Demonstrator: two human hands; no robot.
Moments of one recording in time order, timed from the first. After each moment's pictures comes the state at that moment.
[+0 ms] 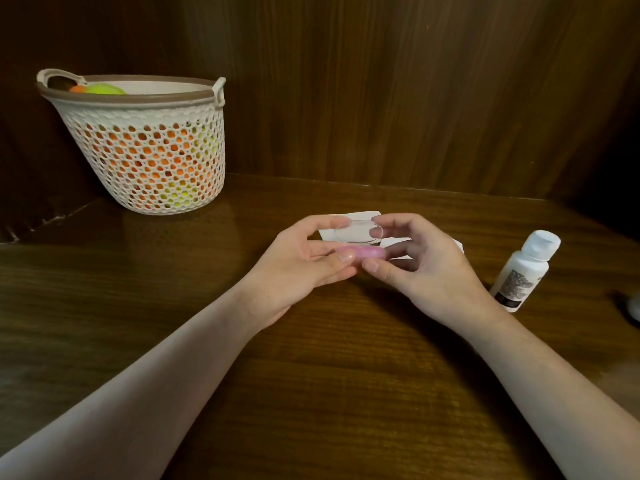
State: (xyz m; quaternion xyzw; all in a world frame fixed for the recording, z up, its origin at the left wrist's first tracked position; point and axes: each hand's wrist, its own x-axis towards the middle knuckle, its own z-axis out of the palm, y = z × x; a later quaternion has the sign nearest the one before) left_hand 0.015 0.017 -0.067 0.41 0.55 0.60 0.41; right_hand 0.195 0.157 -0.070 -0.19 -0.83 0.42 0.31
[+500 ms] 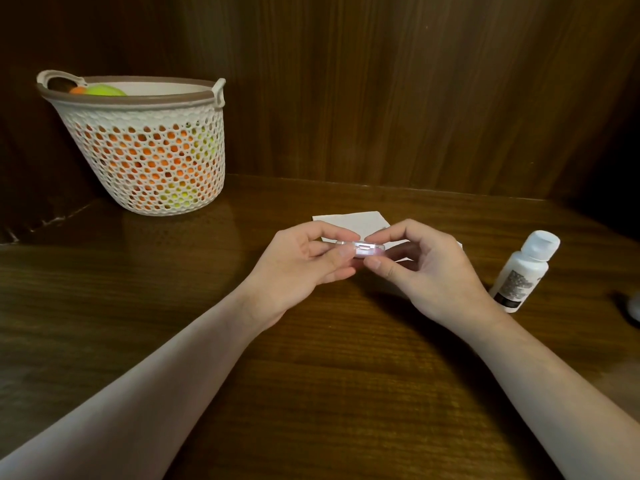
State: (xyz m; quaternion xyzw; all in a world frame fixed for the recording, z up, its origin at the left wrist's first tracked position) left_hand 0.026 0.013 -0.060 0.41 0.59 0.60 0.35; right_hand 0.194 0.155 -0.068 -0.22 -0.85 0.37 0.31
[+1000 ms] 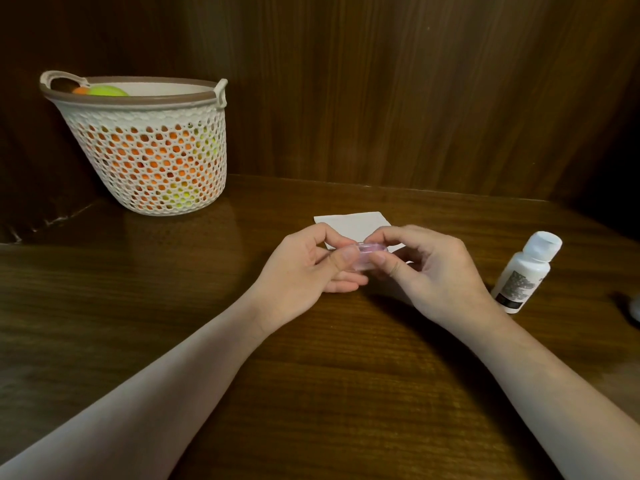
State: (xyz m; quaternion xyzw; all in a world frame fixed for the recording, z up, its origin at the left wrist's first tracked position) left_hand 0.028 0.013 -0.065 0.46 0.59 0.57 0.33; right_hand 0.196 0.151 -0.065 -0.18 -0.88 0.30 0.33
